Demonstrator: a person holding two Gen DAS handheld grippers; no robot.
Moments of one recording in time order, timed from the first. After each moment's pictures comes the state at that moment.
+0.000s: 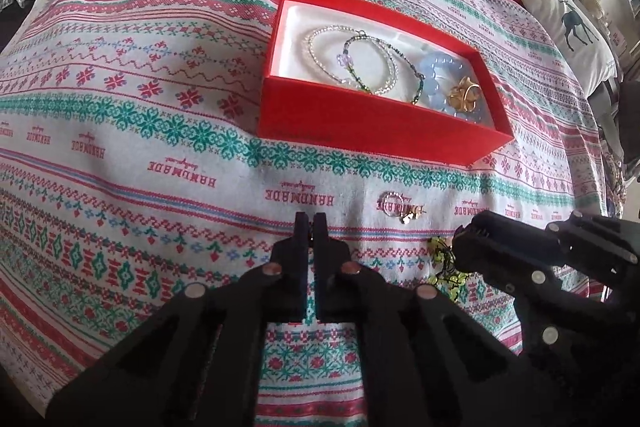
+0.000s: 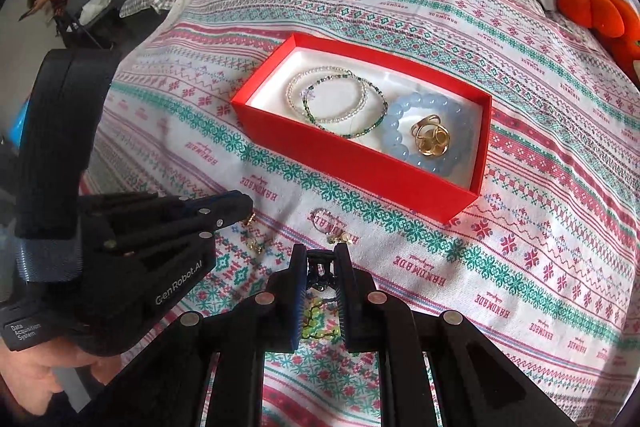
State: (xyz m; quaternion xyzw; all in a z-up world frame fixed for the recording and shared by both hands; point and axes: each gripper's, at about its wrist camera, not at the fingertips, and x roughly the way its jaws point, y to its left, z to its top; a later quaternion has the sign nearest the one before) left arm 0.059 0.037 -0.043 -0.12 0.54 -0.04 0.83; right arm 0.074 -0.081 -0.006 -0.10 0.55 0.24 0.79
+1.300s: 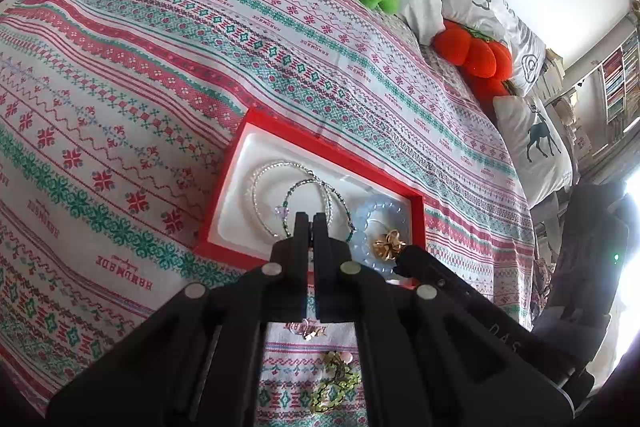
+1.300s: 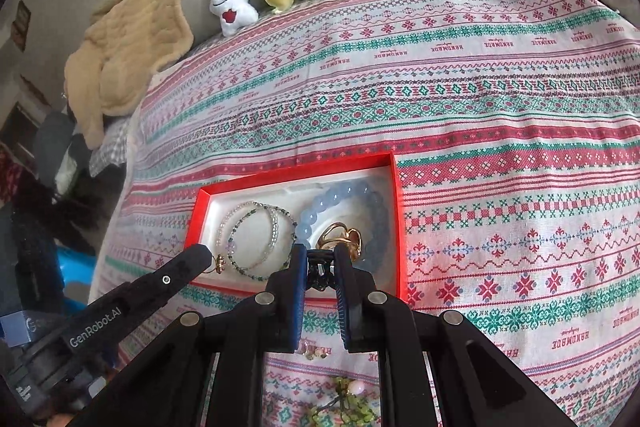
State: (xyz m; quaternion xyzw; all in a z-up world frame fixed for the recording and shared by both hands) left arm 0.106 0.057 -0.007 -0.28 0.46 -0.06 0.84; right arm 0.143 -0.140 0.002 0.14 0.51 0.14 0.84
